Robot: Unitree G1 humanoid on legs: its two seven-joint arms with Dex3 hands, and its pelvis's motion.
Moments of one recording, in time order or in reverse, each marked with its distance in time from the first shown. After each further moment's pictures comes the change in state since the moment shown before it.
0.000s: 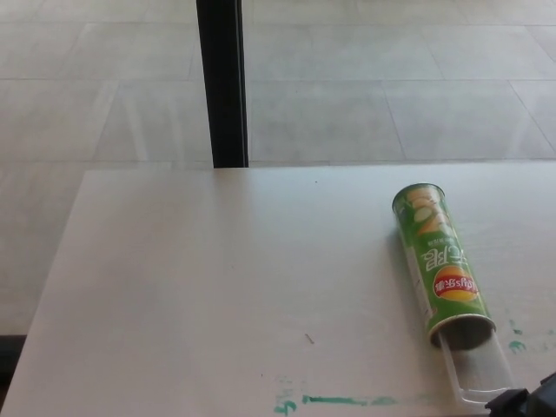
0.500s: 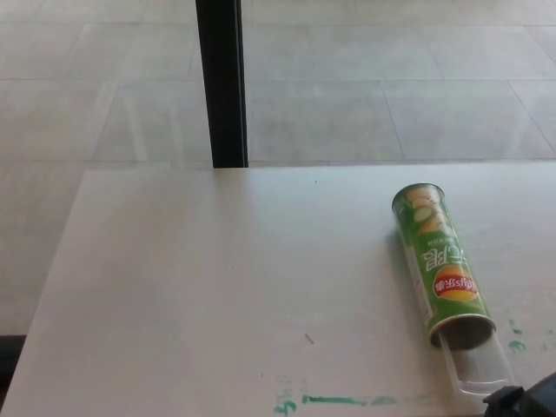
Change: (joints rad) left_arm 0.011 0.000 0.003 -0.008 -0.013 -0.015 0.007; right_arm -0.046 0.018 0.069 0.083 -0.078 0.076 -0.059
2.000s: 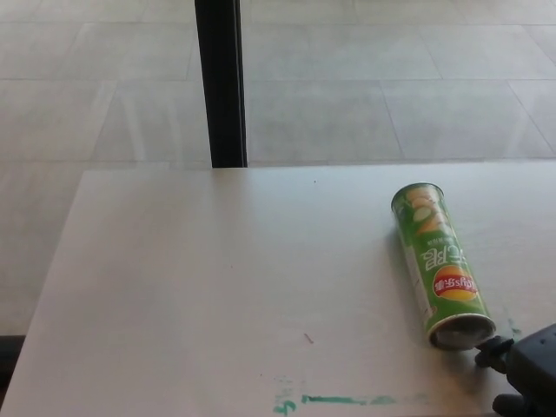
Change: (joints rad) left_arm 0.026 -0.001 0.008 0.002 -0.015 -0.025 0.004; right_arm -0.258 0.026 0.153 0.269 -0.017 0.119 -0.069
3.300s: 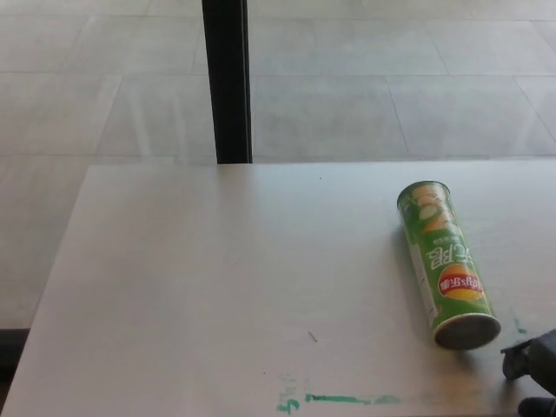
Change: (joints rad) left_arm 0.014 -0.005 -0.006 0.010 -0.016 -0.023 -0.009; right_arm 0.070 -0.098 -0.060 -0.122 0.135 0.034 0.145
